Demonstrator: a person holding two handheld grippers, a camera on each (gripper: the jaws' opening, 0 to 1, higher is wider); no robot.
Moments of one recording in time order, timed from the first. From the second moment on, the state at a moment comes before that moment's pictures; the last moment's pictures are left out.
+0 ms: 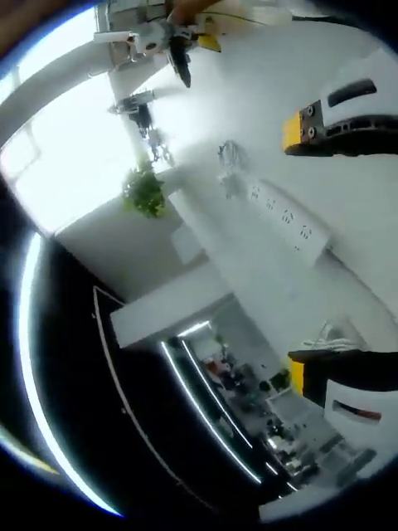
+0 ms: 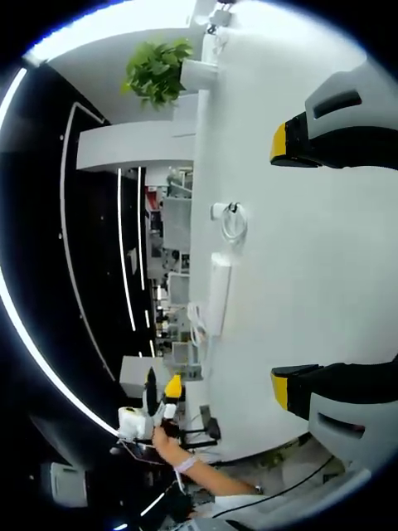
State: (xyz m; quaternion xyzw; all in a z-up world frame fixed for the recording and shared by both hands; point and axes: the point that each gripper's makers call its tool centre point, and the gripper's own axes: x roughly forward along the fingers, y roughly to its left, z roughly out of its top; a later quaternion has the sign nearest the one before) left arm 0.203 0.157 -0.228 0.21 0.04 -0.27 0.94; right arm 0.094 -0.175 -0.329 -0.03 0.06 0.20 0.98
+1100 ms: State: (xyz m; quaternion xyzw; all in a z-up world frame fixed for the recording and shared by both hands) left arm 0.134 0.190 -0.267 0.13 0.00 -0.16 0.98; right arm 0.097 -0.159 -0.334 -0.04 0.07 0.21 0.98
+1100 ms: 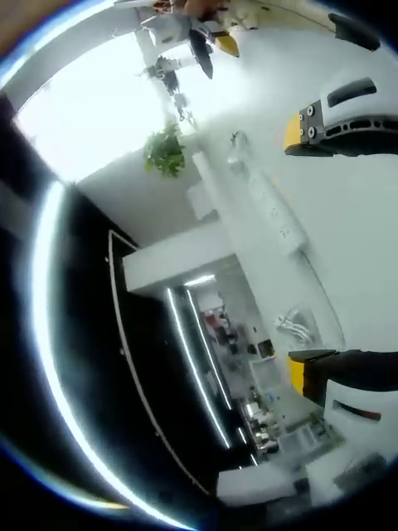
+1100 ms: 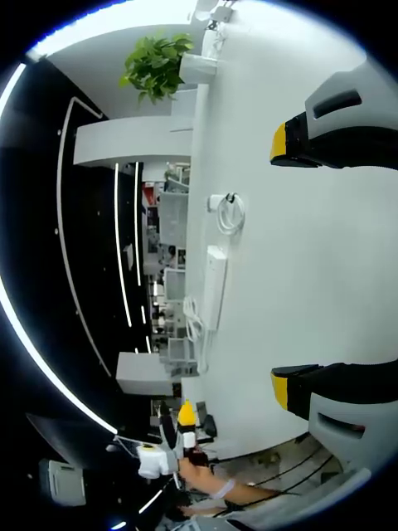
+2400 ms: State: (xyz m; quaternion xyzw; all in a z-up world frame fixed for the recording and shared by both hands) left arm 0.116 0.197 -0.335 0.05 0.06 -0.14 0.99; right arm 0.116 -0.159 -0.314 -0.04 0.04 0.21 0.98
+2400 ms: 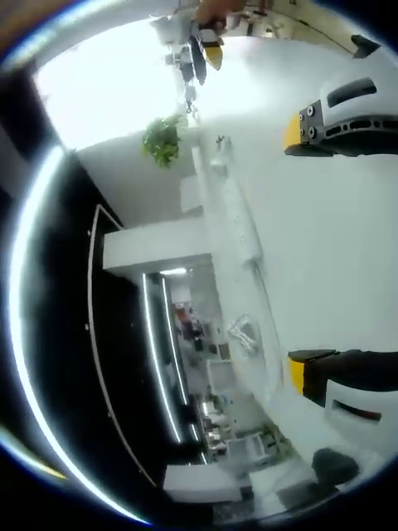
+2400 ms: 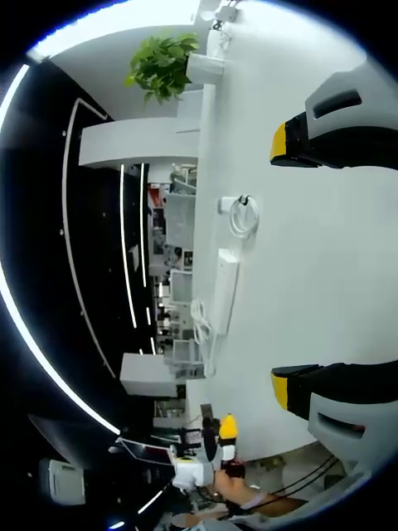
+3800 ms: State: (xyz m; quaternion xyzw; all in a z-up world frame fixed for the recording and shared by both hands) left arm 0.118 0.192 -0.340 0.02 0.06 -0.16 0.99; right arm 0.201 -0.152 -0.249 -0.07 0.00 0.20 0.98
